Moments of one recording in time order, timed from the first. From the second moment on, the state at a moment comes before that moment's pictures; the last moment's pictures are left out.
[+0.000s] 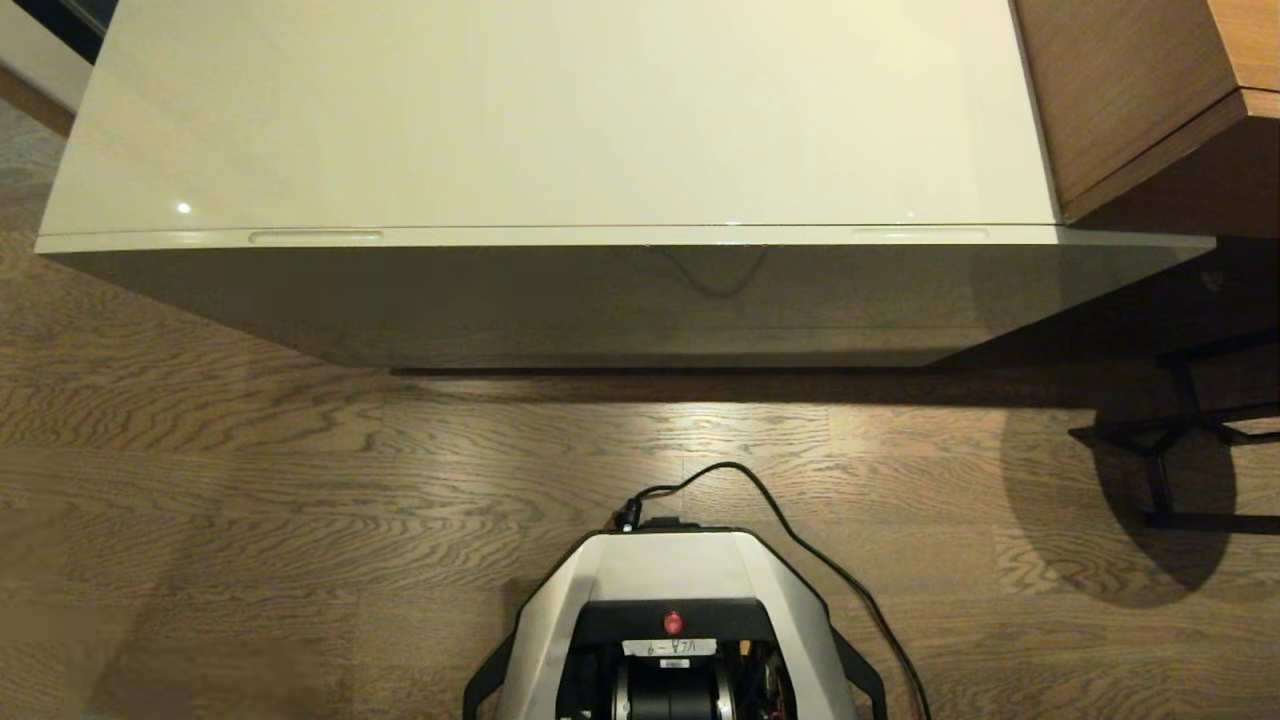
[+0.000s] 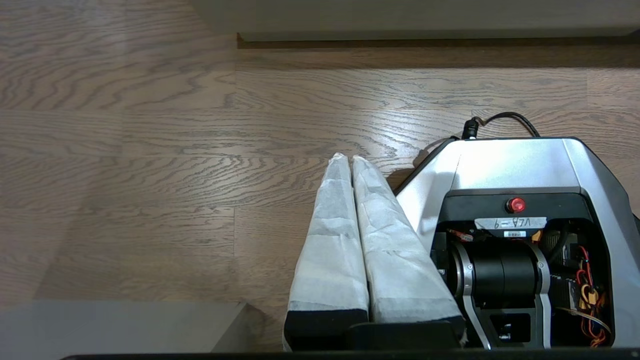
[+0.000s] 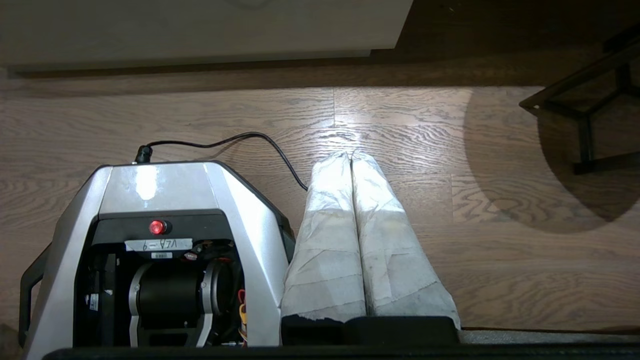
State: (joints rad) left arm 0.00 0.00 0.00 0.01 0.01 0.00; right arm 0.00 0.00 0.00 0.00 0.00 0.01
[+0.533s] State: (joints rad) left arm 0.00 0.00 0.00 0.01 0.01 0.00; right arm 0.00 0.00 0.00 0.00 0.00 0.01
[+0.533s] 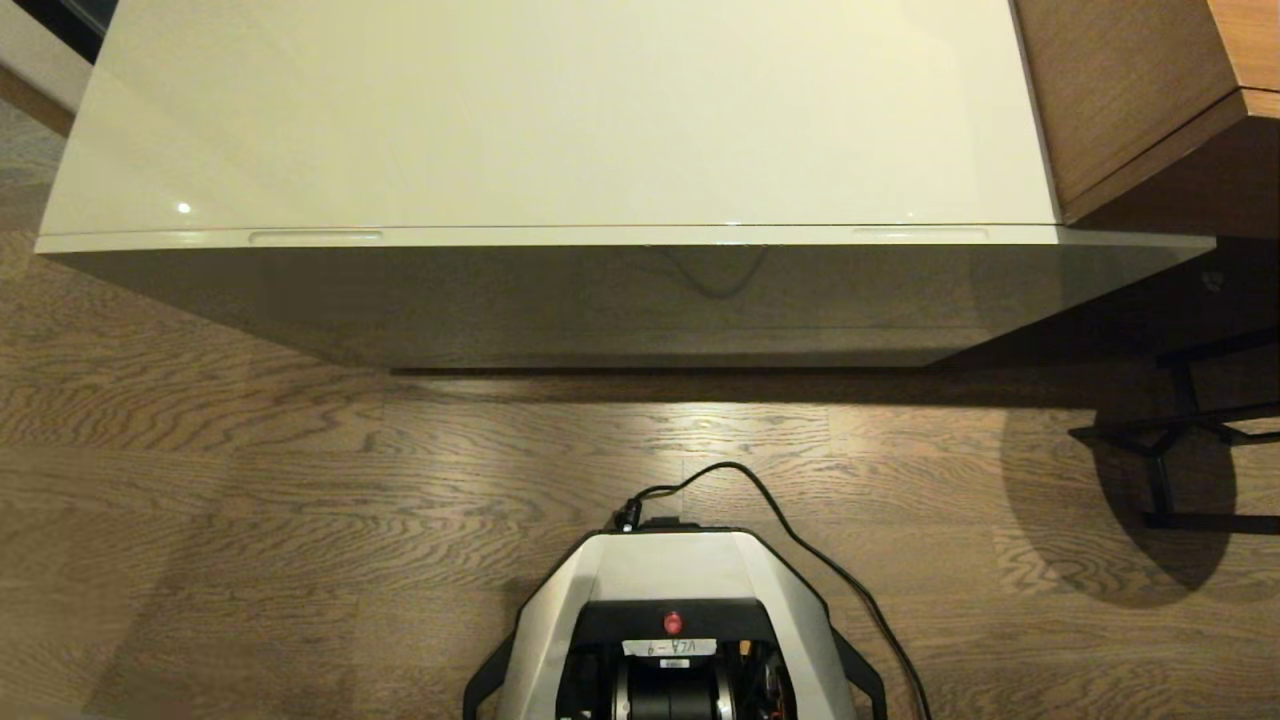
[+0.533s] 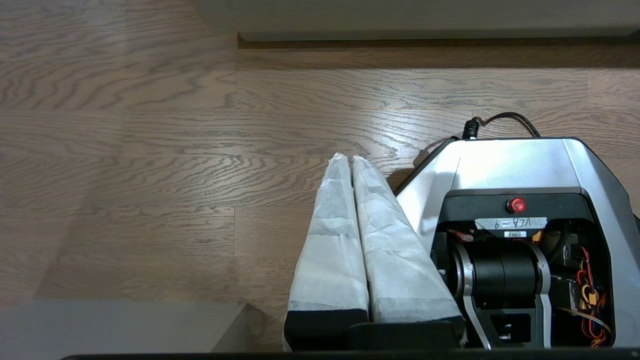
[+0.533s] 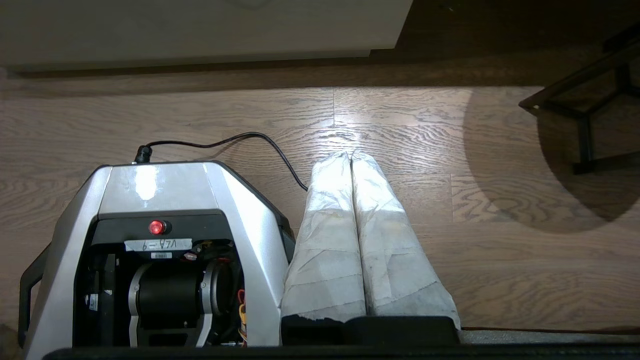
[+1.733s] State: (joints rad) left arm 0.00 0.00 0.00 0.01 0.01 0.00; right arm 0.00 0.00 0.00 0.00 0.00 0.01
